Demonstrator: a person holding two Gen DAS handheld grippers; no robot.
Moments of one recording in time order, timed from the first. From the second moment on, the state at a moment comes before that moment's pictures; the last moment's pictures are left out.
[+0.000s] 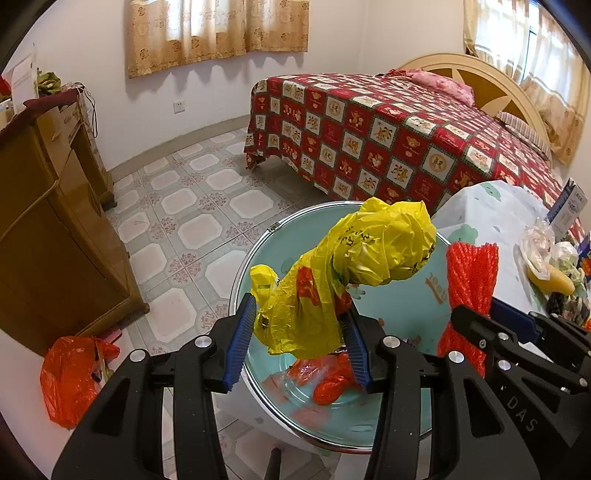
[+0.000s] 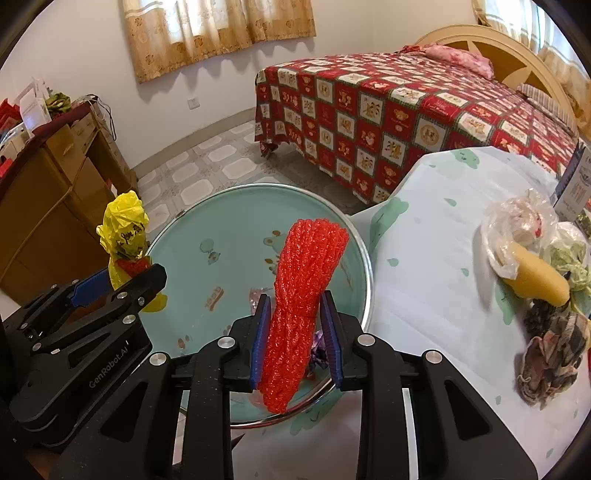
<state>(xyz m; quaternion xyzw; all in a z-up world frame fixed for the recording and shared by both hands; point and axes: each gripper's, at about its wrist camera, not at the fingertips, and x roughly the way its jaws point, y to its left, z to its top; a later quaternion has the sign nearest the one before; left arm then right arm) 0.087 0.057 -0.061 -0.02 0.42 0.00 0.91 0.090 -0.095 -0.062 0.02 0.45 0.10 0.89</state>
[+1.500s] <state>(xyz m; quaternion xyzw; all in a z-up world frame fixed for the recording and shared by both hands) 0.065 0.024 -0.051 0.00 0.38 -0.04 0.93 0.003 -0.216 -0.041 0.10 0.40 -0.05 0.91</state>
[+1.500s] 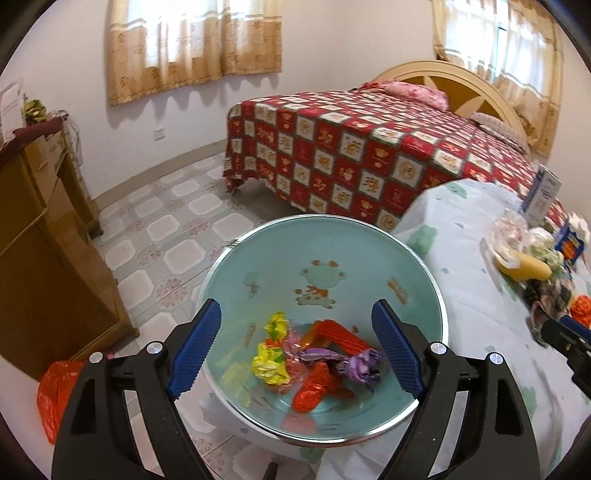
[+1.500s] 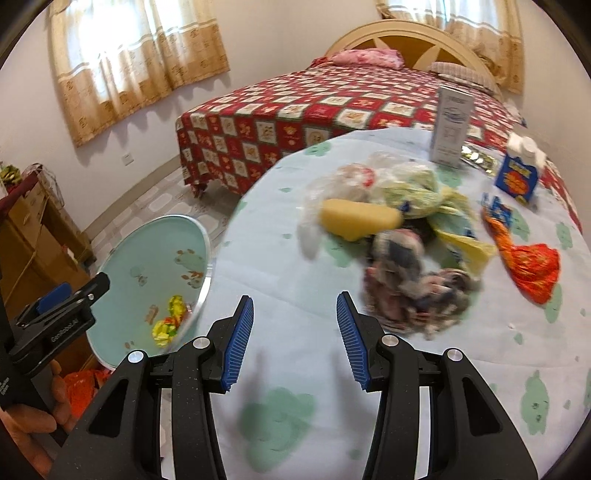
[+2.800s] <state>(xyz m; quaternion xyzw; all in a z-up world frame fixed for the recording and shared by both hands) 0.047 -0.225 -0.059 0.00 0.41 -0.25 0.87 -0.058 -0.426 -0.032 0.15 0.37 -0.18 0.90</state>
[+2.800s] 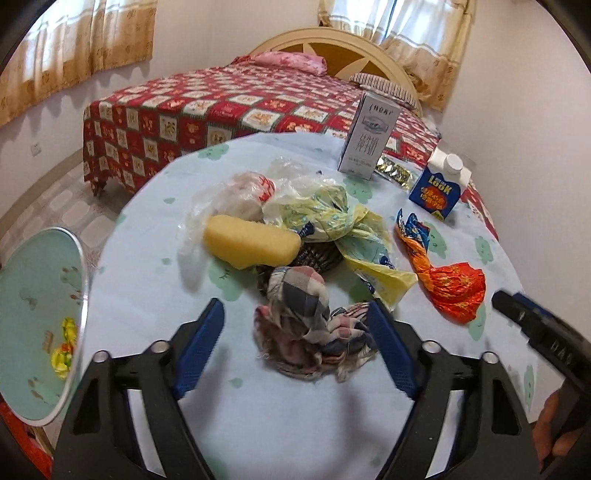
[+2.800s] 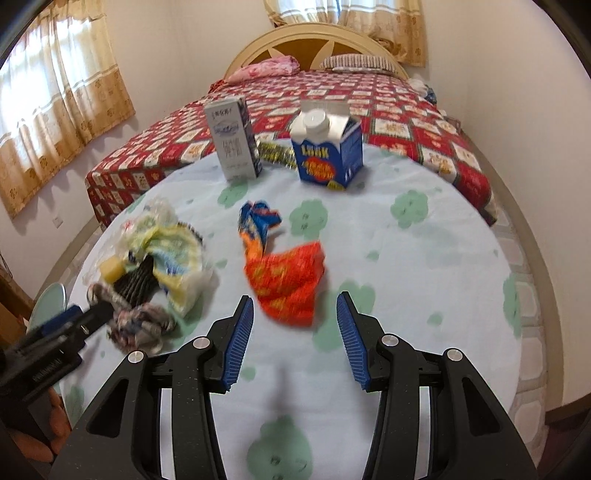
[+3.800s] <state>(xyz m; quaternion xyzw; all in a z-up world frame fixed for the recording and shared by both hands) 0.012 -0.193 -0.038 -0.02 0.39 -0.30 0.87 -0.037 -0.407 -0.052 0.12 0.42 -0.15 0.89</state>
